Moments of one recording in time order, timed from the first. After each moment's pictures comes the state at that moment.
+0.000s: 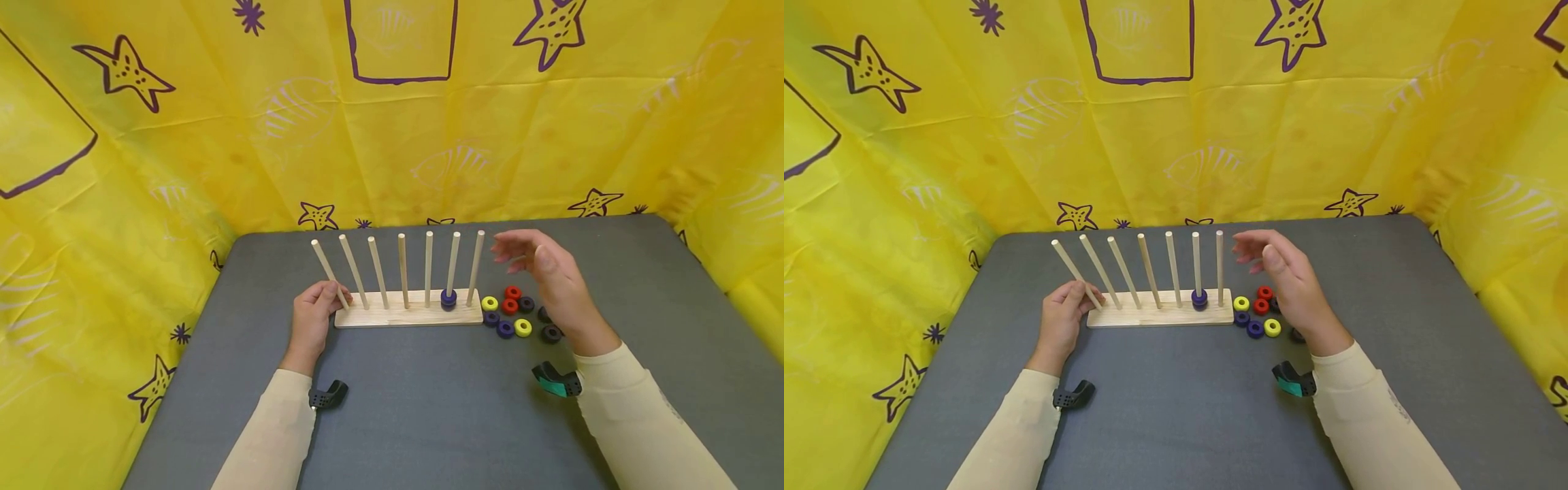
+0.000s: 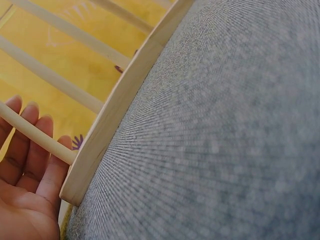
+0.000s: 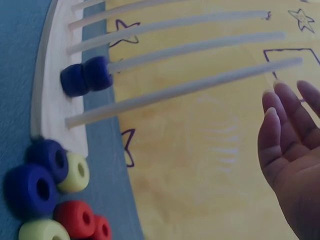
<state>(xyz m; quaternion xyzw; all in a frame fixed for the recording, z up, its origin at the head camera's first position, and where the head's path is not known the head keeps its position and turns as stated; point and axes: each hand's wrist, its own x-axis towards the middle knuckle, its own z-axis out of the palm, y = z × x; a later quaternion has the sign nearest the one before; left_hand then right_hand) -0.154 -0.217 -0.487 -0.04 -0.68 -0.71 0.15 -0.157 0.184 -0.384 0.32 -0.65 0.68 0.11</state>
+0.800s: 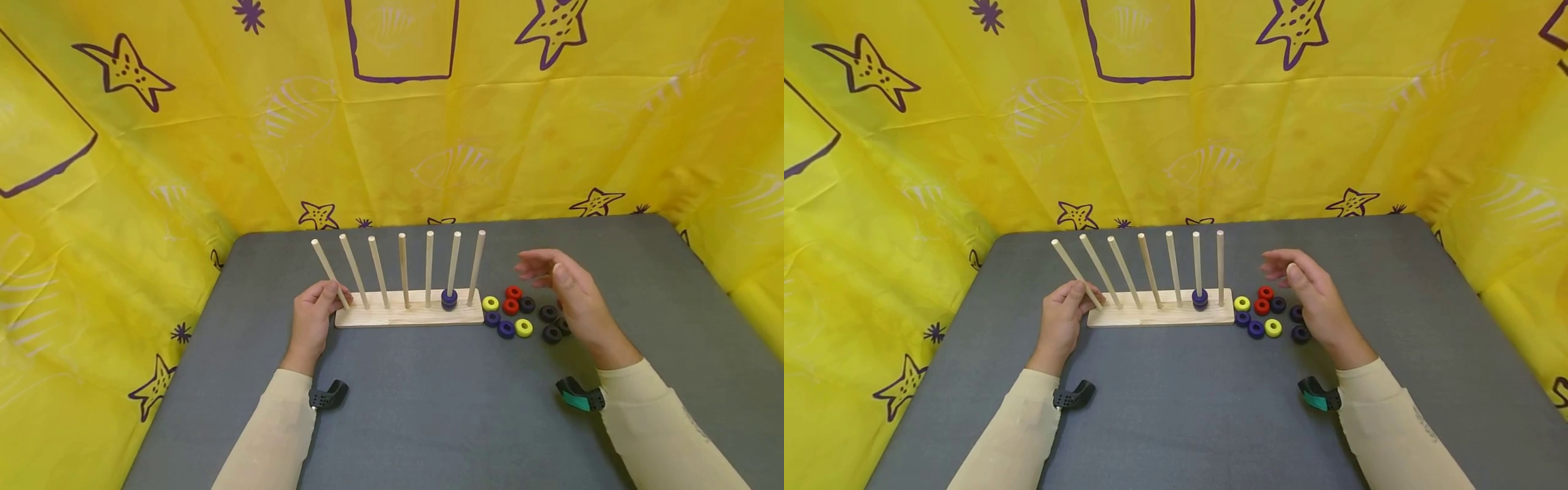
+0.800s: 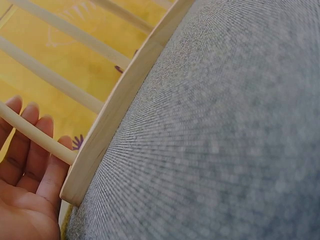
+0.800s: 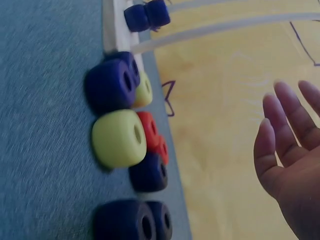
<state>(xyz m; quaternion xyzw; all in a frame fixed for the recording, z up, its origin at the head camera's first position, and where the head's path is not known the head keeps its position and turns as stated) -0.155 -0.218 -0.488 -0.05 -0.68 -0.71 0.15 -0.146 0.220 -0.418 0.25 -0.70 0.66 0.10</state>
